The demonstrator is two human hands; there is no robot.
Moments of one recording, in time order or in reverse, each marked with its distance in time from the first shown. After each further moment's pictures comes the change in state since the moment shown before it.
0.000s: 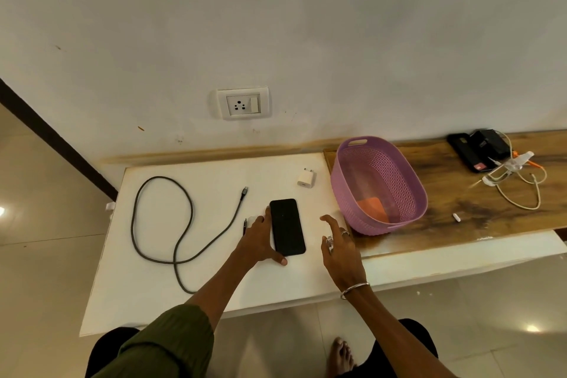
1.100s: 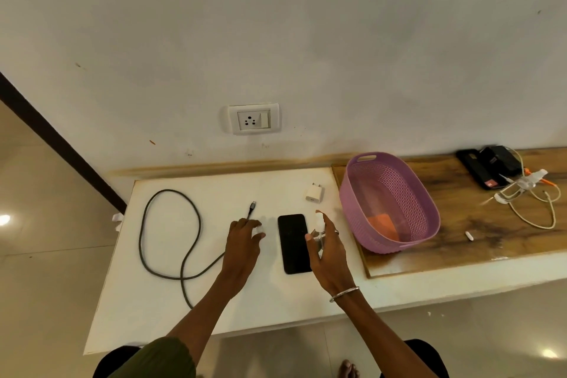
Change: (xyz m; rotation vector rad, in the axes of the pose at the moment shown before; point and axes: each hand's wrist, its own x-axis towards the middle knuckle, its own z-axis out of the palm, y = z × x) left_hand -0.013 -0.030 -0.018 -0.229 0.639 0.060; right_hand 0.022 -0.045 0.016 0.399 0.007 -0.066
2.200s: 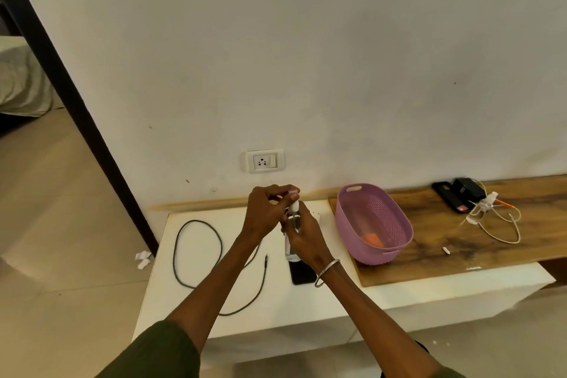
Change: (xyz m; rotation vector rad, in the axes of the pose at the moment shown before) left_hand -0.026 0.180 -0.142 -0.545 0.022 0.267; right_hand -0.013 -0.192 -0.031 0.275 -0.061 -0.199
